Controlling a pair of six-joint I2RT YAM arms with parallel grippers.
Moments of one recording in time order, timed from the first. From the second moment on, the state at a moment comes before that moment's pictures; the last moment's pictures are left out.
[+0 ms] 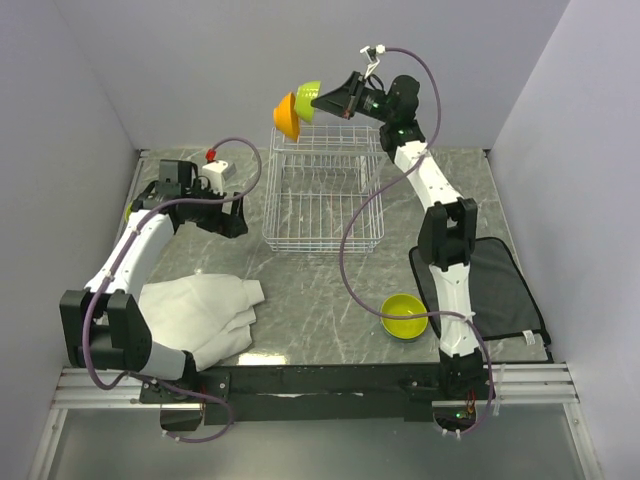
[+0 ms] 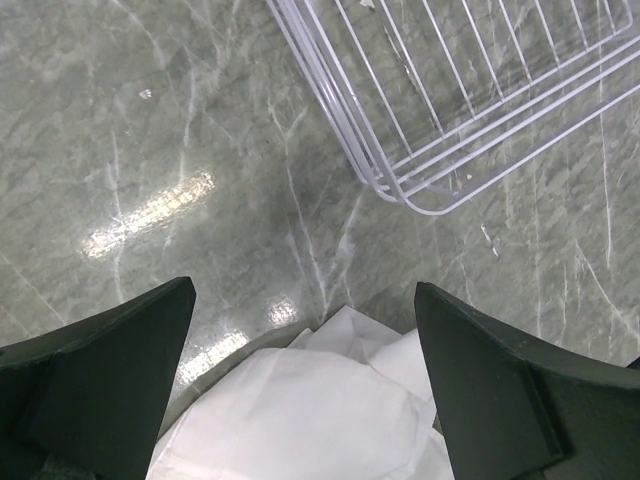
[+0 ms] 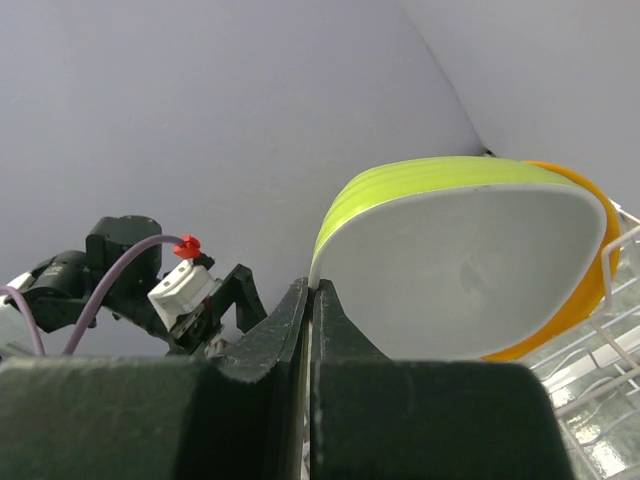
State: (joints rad) left arm -0.07 1.42 1.19 -0.63 0.46 0.20; right arm 0.26 2.38 2.34 0.40 -0.97 0.95
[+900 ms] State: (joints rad) left arm -0.11 1.45 1.21 -0.66 0.37 0.23; right arm 0.27 2.53 2.42 0.41 -1.01 0.95
